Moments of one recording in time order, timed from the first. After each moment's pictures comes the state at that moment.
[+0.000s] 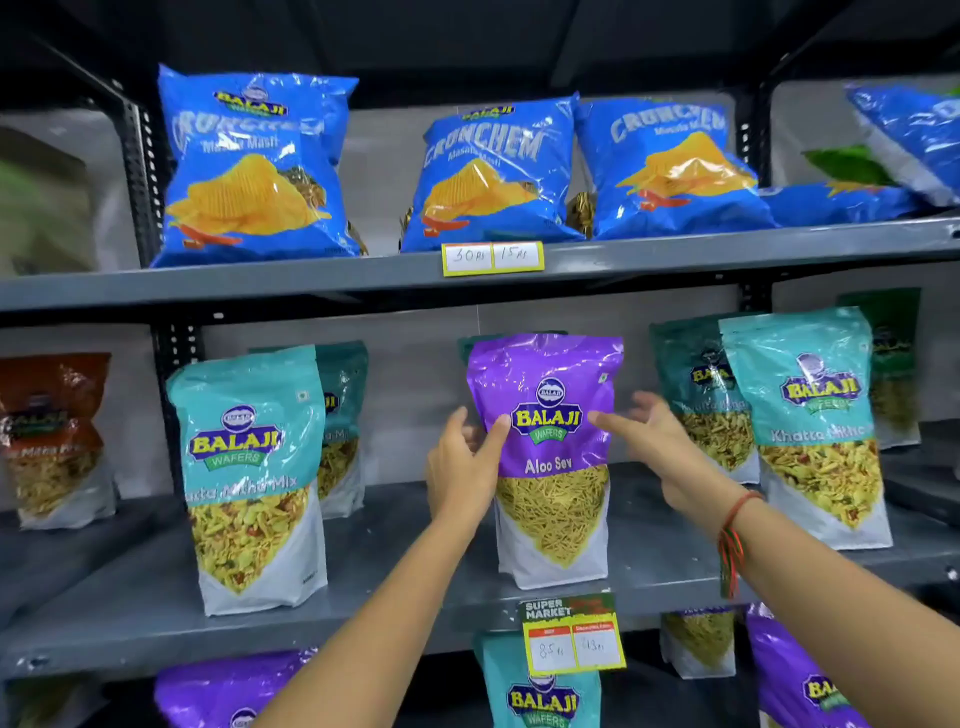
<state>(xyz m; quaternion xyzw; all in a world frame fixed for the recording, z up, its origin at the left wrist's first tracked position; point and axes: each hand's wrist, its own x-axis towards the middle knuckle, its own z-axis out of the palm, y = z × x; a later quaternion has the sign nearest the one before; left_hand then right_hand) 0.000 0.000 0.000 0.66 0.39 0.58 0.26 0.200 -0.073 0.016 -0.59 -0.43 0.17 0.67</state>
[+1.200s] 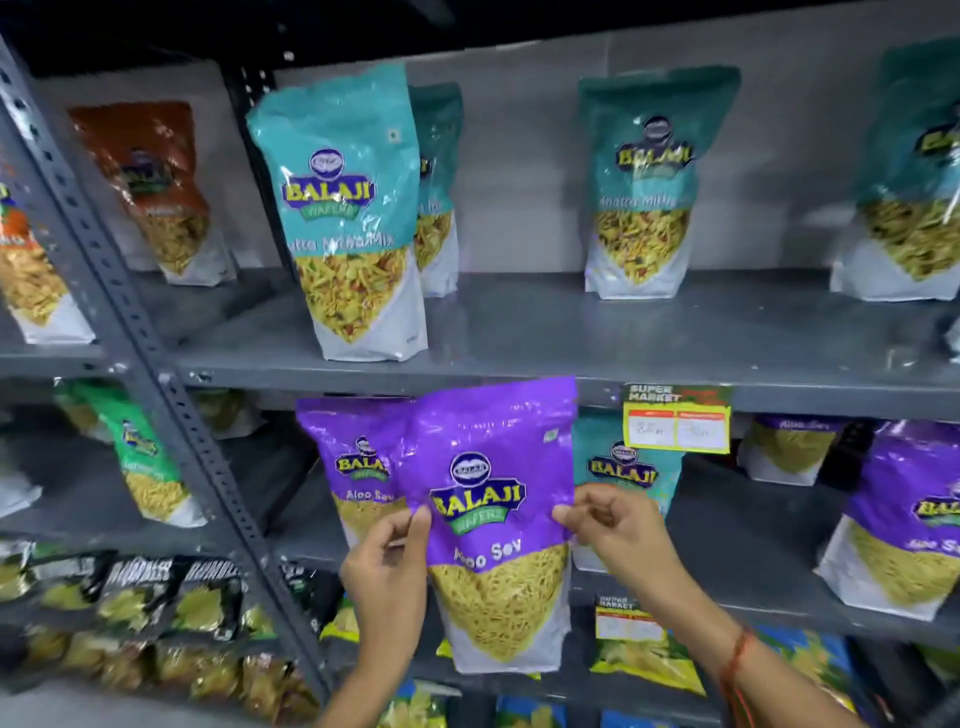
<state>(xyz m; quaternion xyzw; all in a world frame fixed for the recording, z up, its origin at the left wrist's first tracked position) -0.186 -0.111 -0.258 0.50 0.46 0.68 0.27 0.038 -0.135 -0.217 -0.52 -0.59 0.34 0.51</state>
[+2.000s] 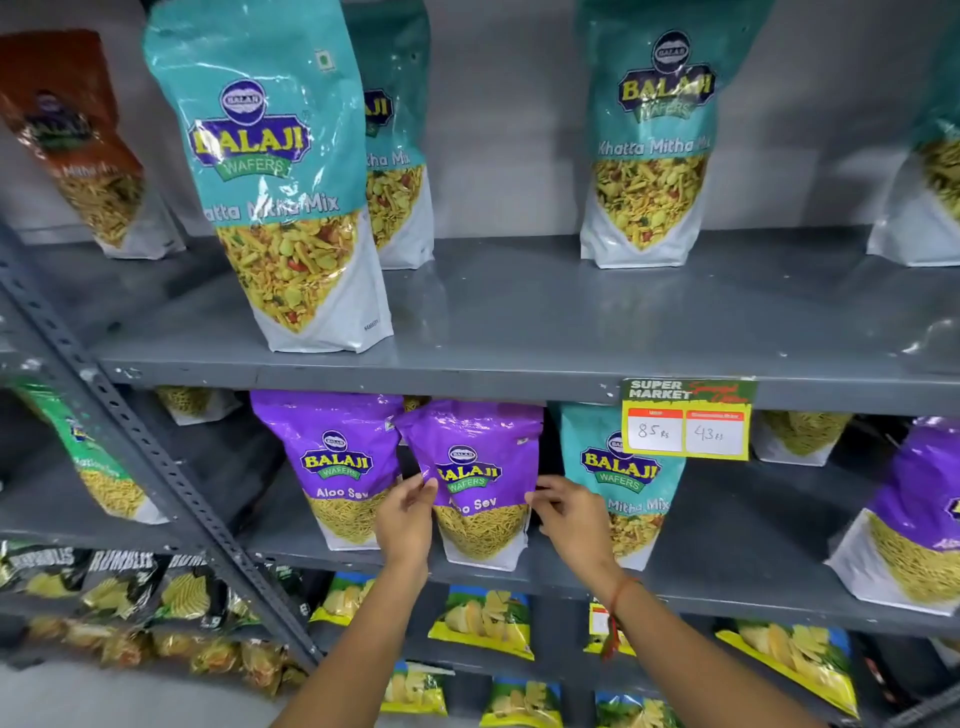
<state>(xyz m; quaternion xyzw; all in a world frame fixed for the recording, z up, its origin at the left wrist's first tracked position) -0.152 0.021 -0.335 0.38 0.62 0.56 0.39 0.042 -0.028 -0.329 -0.66 -0.54 0.27 0.45</state>
